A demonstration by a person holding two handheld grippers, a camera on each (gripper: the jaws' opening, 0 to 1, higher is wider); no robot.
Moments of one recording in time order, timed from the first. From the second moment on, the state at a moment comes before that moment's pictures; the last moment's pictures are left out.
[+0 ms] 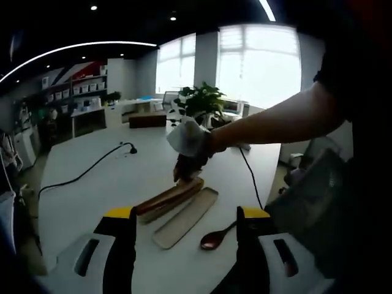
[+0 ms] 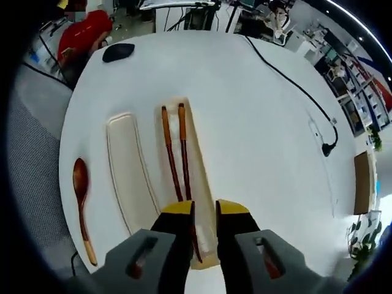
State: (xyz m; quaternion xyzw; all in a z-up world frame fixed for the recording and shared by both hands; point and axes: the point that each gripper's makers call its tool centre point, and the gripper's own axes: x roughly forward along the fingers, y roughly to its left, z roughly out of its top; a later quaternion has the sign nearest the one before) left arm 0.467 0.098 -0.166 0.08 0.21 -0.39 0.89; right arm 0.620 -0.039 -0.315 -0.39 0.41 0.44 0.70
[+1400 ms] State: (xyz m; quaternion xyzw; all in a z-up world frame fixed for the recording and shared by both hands) left arm 0.466 0.096 -0.164 0.09 0.21 -0.39 0.89; right arm 0.553 -0.106 -0.270 -0.37 0.41 0.39 0.74
